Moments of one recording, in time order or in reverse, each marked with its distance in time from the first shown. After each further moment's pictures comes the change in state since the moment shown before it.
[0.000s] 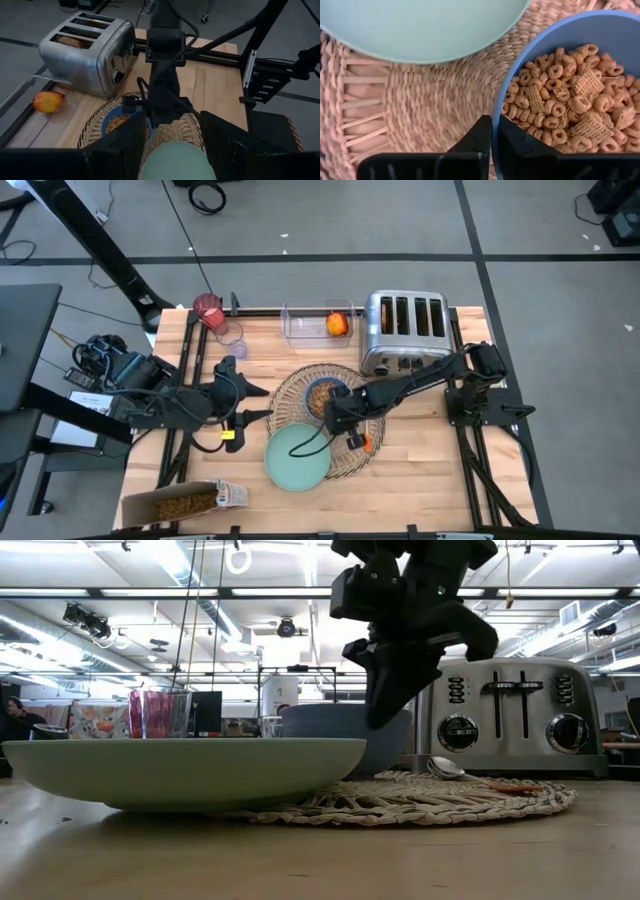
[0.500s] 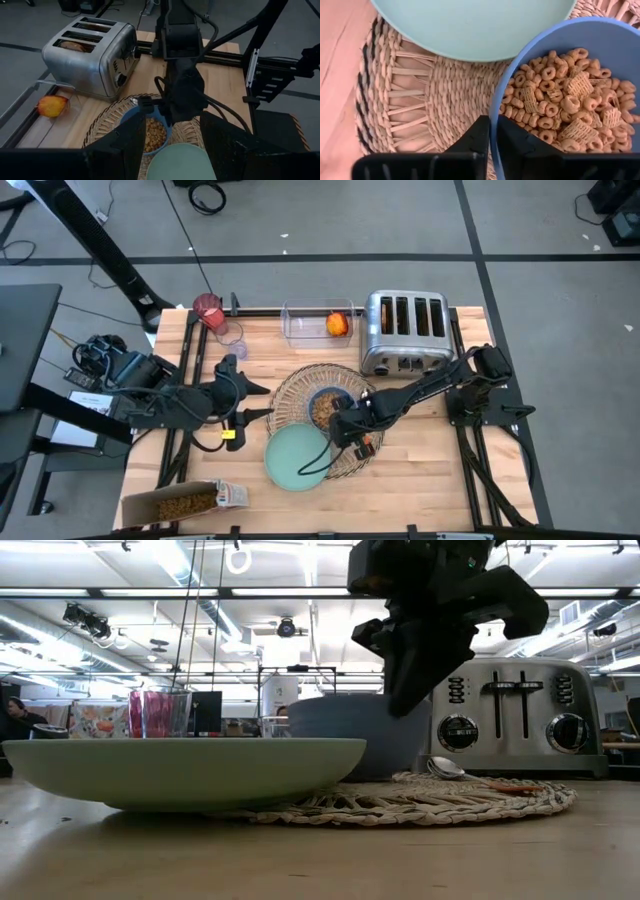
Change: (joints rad) left arm 0.010 0.000 0.000 0.009 -0.002 0.038; right arm 0.085 -0.026 0.000 -0.044 0.019 0.014
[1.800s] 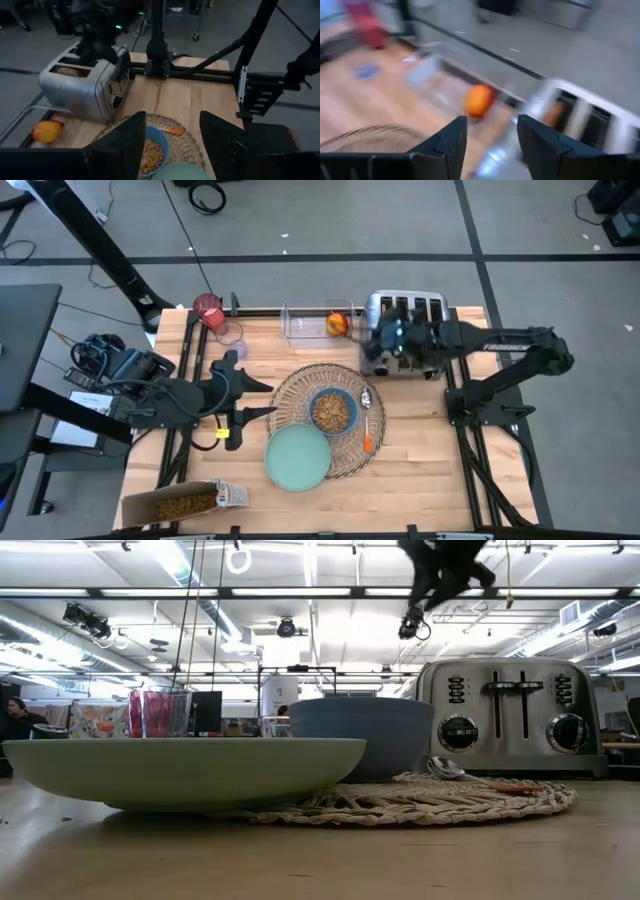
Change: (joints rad) left arm 0.007 -0.016 0.001 0.116 0.001 0.117; right arm -0.335 -0.542 0.002 -0.204 0.654 0.776
